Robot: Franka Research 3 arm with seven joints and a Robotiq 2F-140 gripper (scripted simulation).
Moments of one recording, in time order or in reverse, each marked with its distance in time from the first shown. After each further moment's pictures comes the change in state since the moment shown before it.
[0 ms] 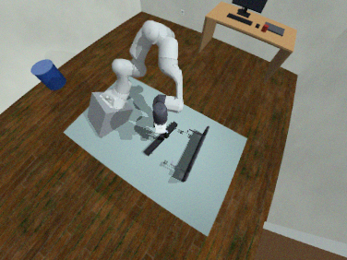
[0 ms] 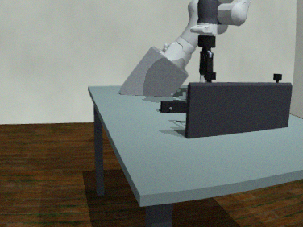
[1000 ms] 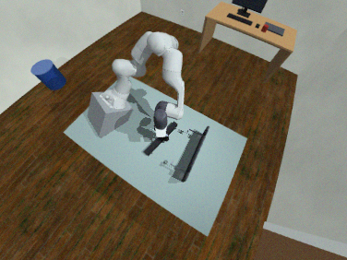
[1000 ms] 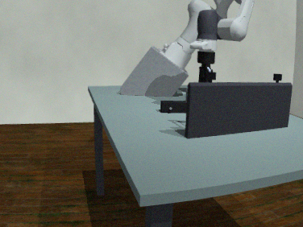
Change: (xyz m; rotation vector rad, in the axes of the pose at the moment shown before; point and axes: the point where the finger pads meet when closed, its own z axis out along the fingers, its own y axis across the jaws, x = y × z) arm 0.001 -0.001 0.069 0.004 0.003 -0.005
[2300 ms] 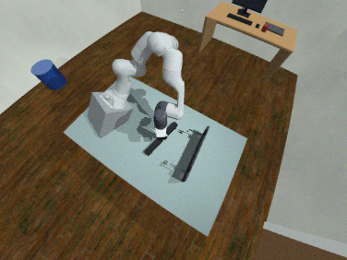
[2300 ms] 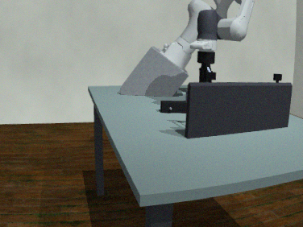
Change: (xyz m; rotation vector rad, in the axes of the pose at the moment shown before) arm 0.000 -0.001 0.000 0.002 0.001 -0.011
